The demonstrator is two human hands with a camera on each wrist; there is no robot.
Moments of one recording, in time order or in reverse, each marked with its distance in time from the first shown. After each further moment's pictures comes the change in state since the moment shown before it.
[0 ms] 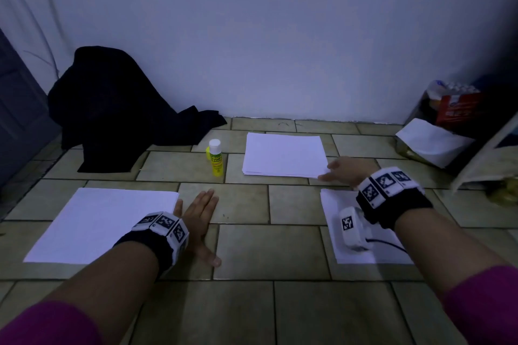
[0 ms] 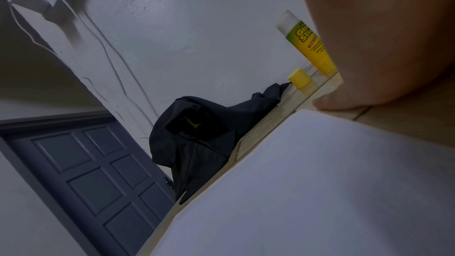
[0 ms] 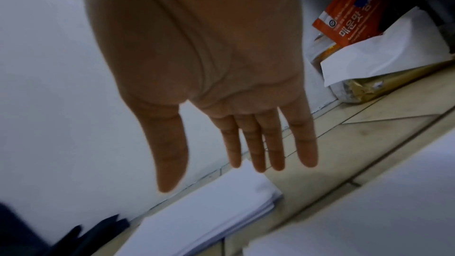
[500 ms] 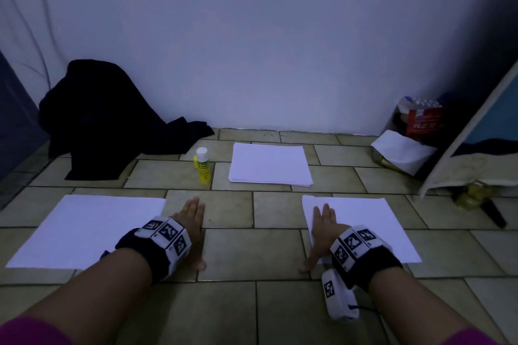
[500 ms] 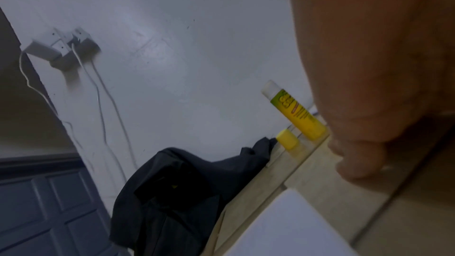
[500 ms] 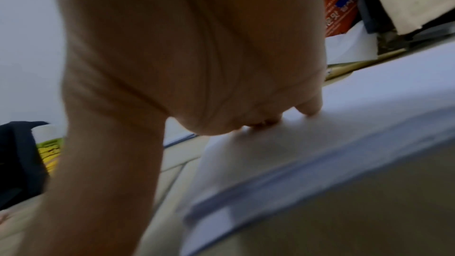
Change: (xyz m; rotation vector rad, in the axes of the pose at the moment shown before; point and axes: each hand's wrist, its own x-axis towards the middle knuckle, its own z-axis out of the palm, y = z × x) left_hand -0.013 0.034 -0.011 0.075 0.045 -0.151; right_hand -0.064 0.017 0.092 -0.242 -0.166 0.063
